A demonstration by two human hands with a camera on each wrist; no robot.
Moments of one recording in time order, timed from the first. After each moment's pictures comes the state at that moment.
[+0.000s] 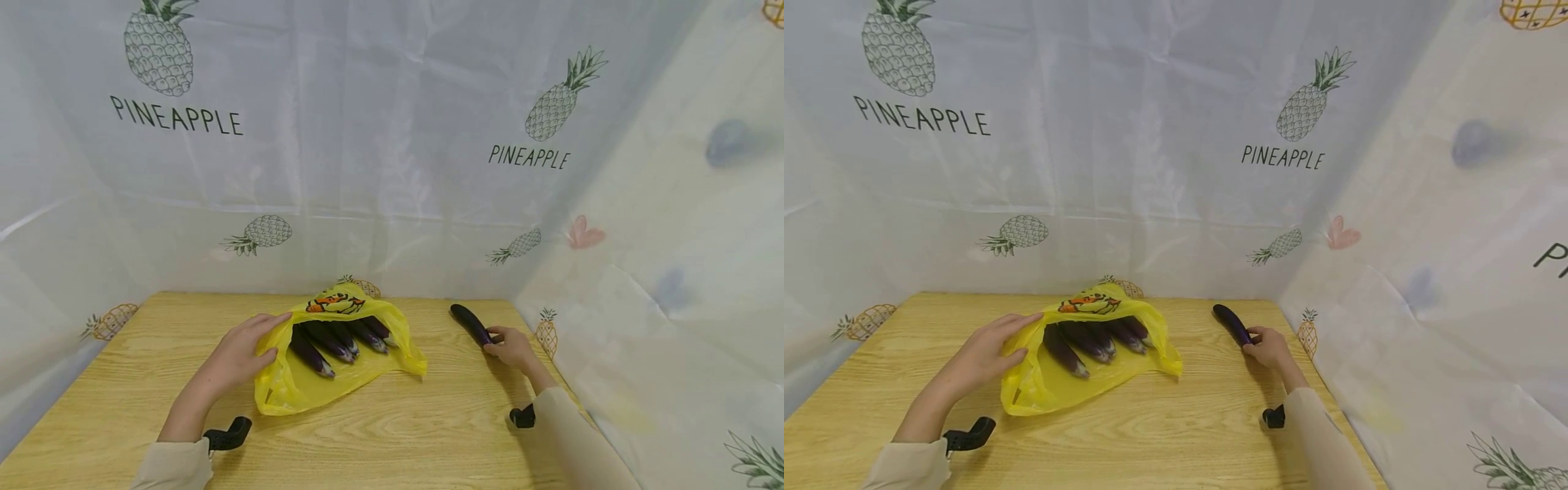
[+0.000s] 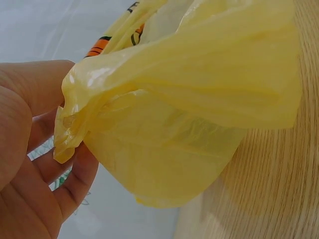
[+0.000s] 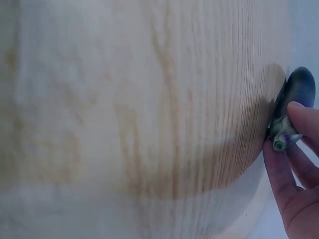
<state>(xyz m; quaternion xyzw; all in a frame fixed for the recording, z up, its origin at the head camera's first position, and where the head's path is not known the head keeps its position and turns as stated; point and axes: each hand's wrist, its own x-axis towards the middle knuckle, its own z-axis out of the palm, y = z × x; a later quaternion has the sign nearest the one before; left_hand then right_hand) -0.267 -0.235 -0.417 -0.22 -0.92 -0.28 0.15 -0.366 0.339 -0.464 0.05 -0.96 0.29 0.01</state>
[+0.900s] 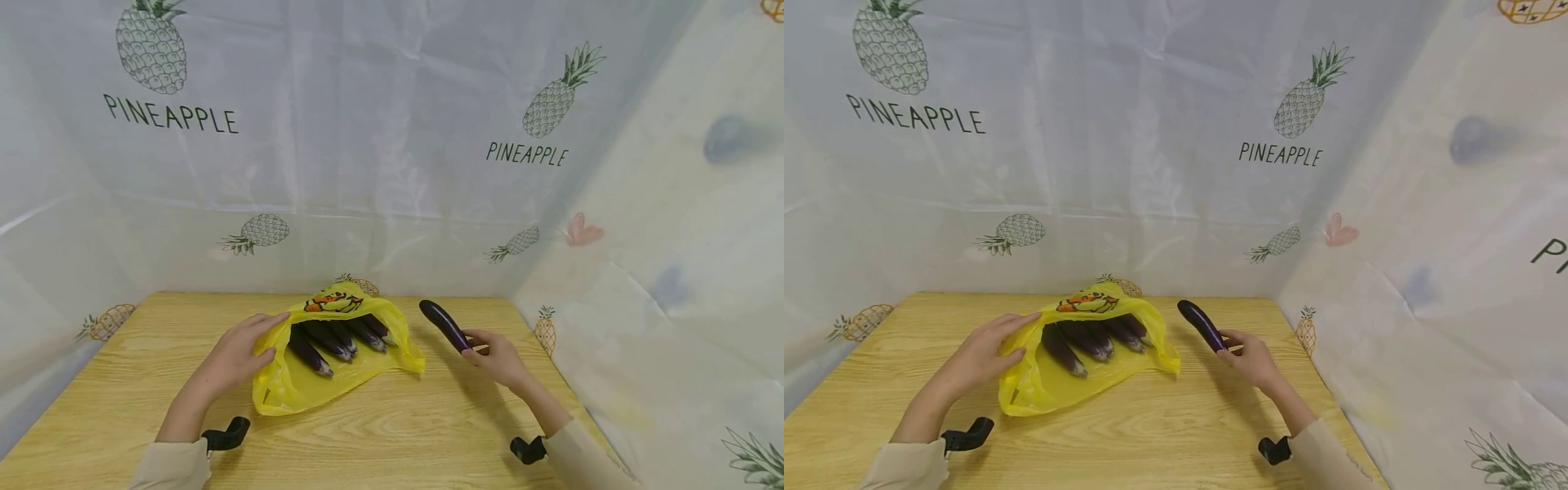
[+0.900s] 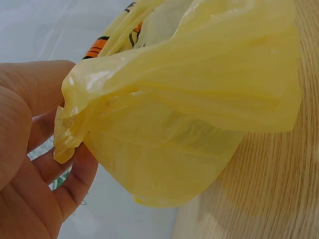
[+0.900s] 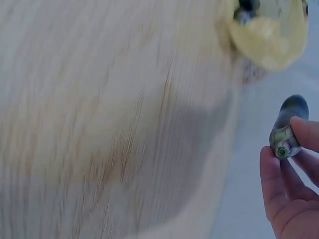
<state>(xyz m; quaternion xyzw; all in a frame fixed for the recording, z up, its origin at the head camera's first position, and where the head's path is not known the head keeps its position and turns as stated) -0.270 -0.236 -0.421 -0.22 -0.93 -0.28 0.14 -0.308 0.285 -0.442 0.12 -0.90 0.41 0.01</state>
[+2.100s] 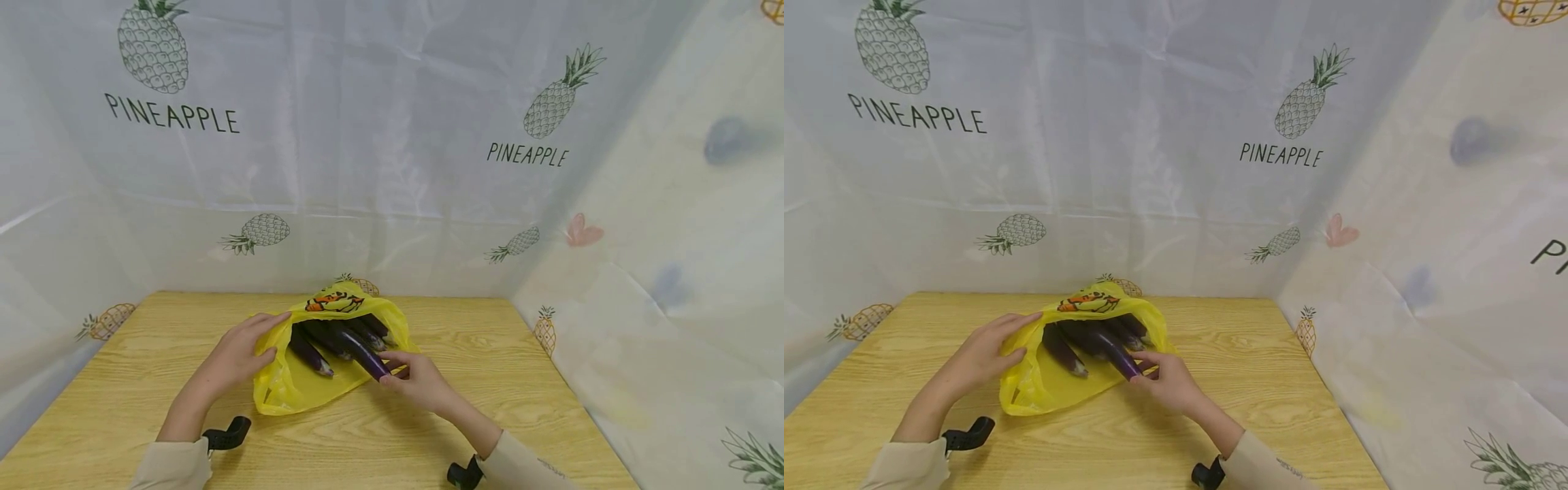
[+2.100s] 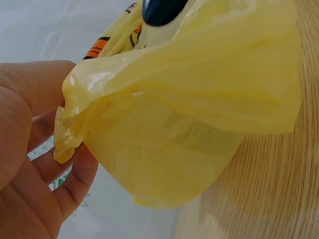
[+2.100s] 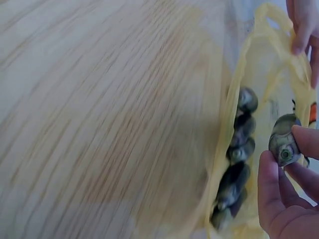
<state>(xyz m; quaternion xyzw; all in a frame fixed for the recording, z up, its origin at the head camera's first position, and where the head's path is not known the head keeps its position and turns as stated) -0.269 -0.236 -0.419 -0.22 -0.93 -0.28 0.13 -0.270 0.137 -0.447 0.22 -0.85 0.47 -0.07</state>
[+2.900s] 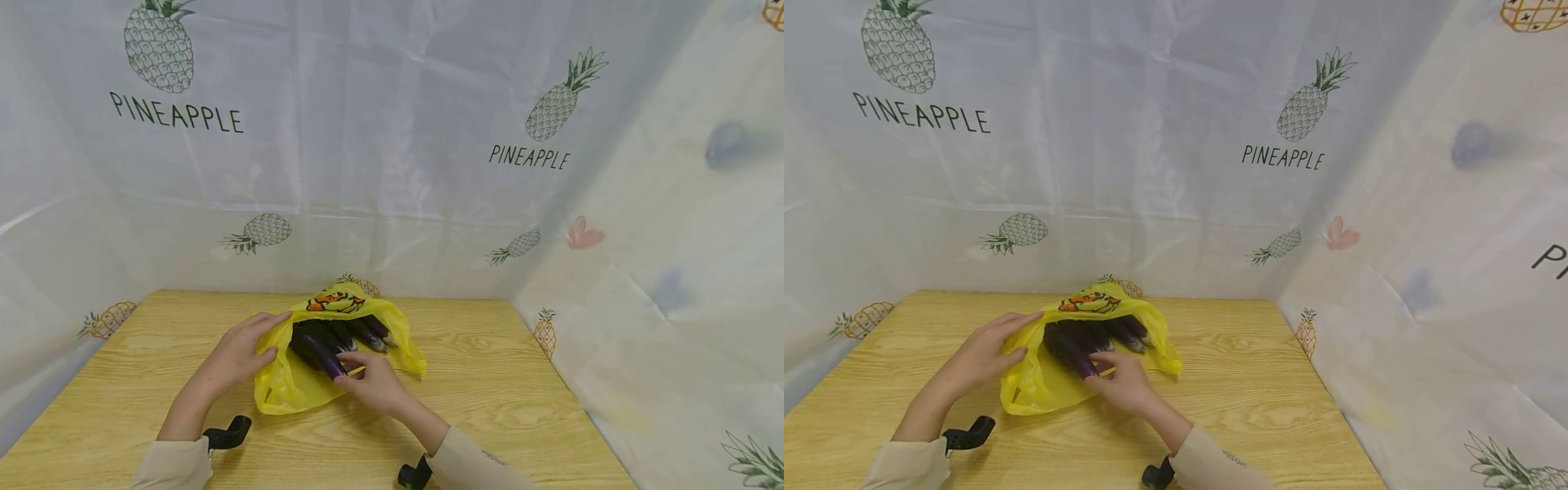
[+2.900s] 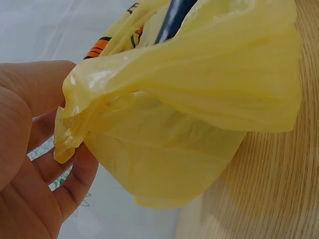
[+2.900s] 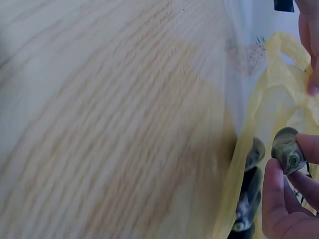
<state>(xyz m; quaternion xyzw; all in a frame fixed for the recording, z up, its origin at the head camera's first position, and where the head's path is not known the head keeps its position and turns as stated) -0.266 -0.235 -0.417 -0.22 -0.92 -0.29 0.14 -0.276 0.059 -0.465 0.22 -0.85 0.48 -0.07</state>
